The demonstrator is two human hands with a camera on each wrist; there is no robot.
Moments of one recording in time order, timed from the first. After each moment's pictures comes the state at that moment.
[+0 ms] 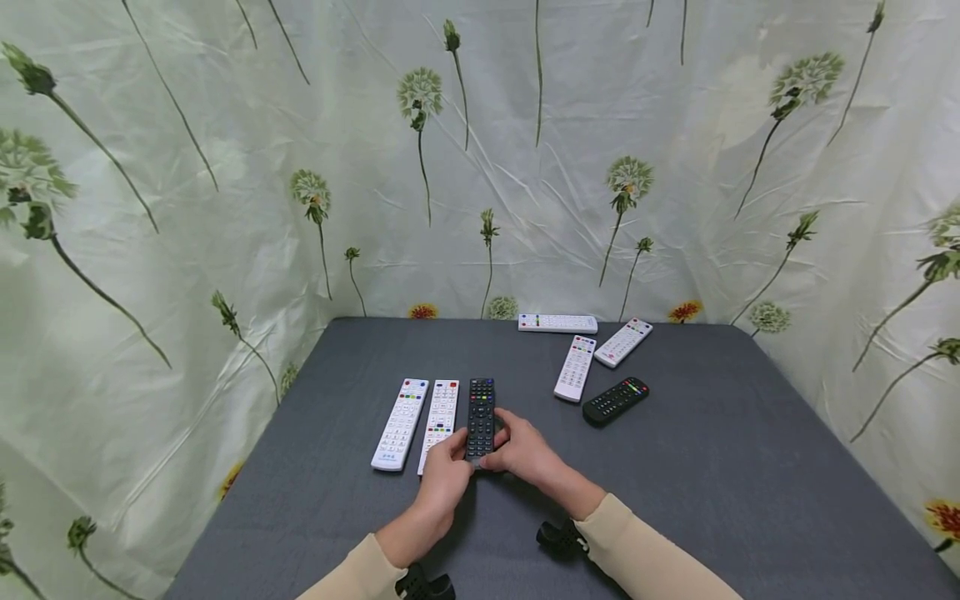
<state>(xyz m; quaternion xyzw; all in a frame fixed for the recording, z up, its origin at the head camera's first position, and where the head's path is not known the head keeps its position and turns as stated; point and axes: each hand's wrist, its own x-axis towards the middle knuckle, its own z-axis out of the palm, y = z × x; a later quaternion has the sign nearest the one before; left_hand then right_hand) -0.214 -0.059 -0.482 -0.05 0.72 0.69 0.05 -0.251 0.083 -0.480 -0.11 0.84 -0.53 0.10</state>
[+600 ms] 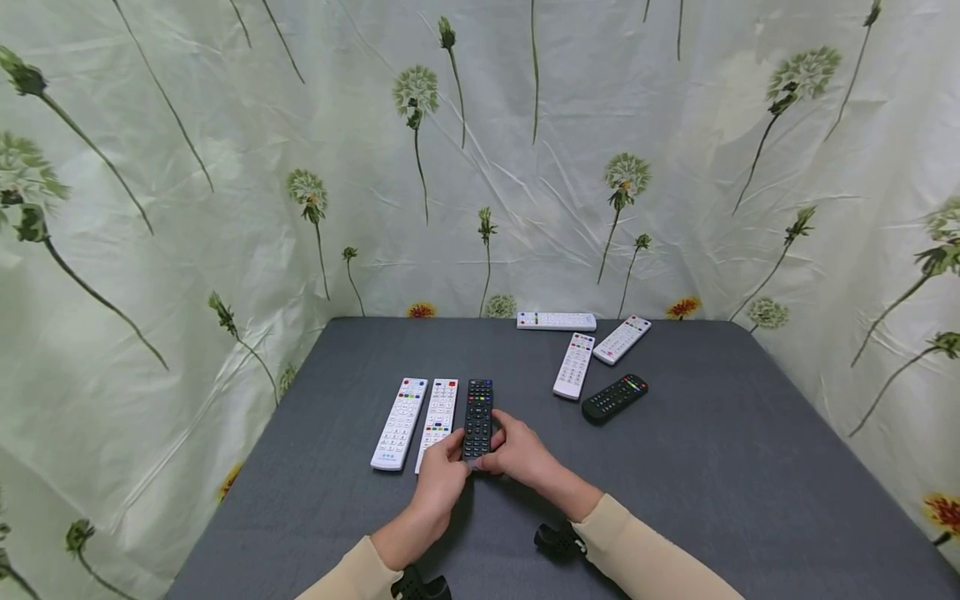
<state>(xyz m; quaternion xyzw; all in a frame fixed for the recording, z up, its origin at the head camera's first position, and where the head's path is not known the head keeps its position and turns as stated) -0.211 -0.063 -0.482 -0.04 0.72 0.69 0.05 -0.246 0.078 -0.483 -0.10 0.84 -0.52 0.11</state>
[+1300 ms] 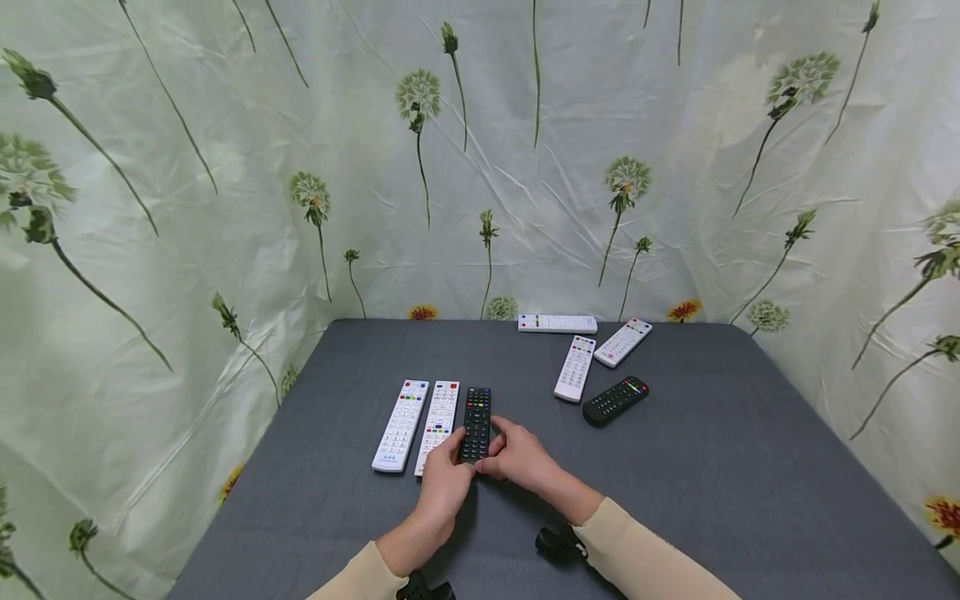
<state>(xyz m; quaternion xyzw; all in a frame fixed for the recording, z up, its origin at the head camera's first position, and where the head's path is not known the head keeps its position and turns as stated) -0.207 -0.059 -0.477 -0.04 0.72 0.70 0.03 -0.245 0.077 -0.486 -0.11 0.85 -0.50 0.10</state>
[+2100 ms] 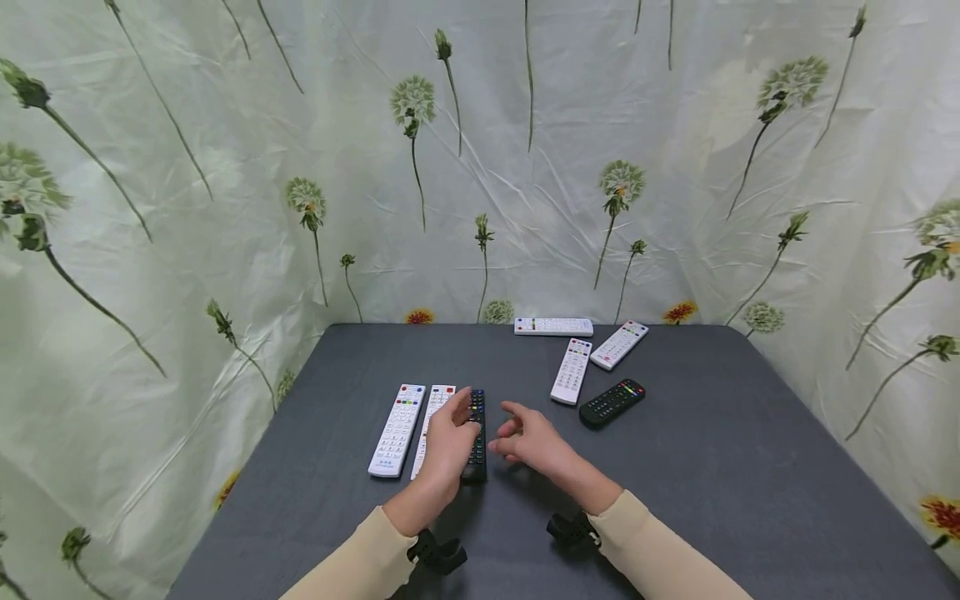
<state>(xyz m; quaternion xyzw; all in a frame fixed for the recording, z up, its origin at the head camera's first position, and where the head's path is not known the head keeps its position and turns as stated) -0.236 -0.048 -0.441 -0.02 0.74 0.68 -0.01 -0.251 0.106 -0.457 -0.10 0.81 -0.57 0.12</state>
